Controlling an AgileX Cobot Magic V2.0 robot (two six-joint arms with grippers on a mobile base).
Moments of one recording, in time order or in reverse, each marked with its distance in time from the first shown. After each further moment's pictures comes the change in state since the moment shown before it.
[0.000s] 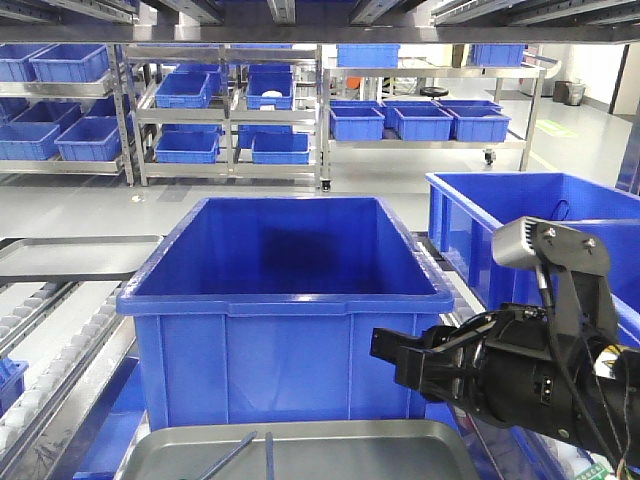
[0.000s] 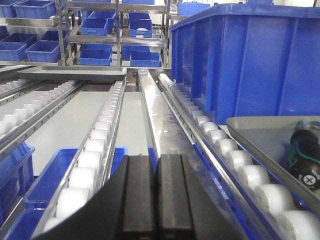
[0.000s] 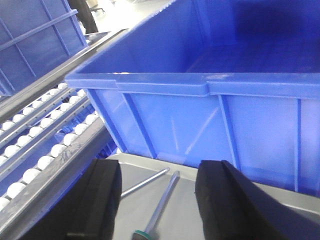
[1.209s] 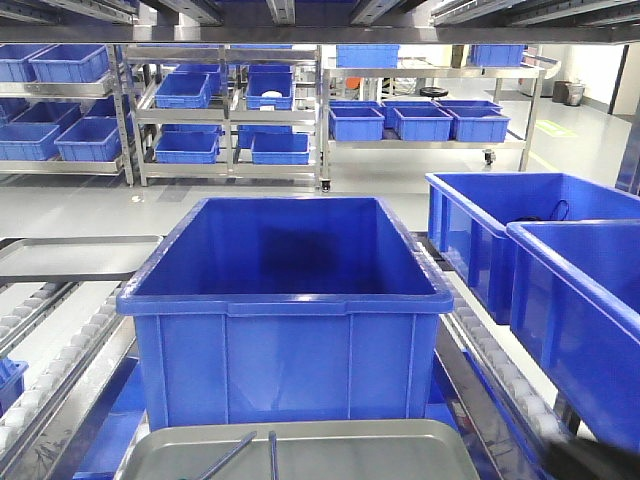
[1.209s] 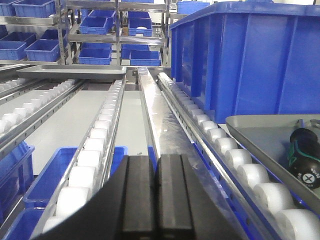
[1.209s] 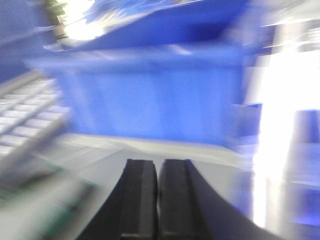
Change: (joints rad) left arm 0.000 0.000 0.000 0.001 0.001 0.000; right arm -0.145 -0.507 0.459 -0.139 -0.061 -0.011
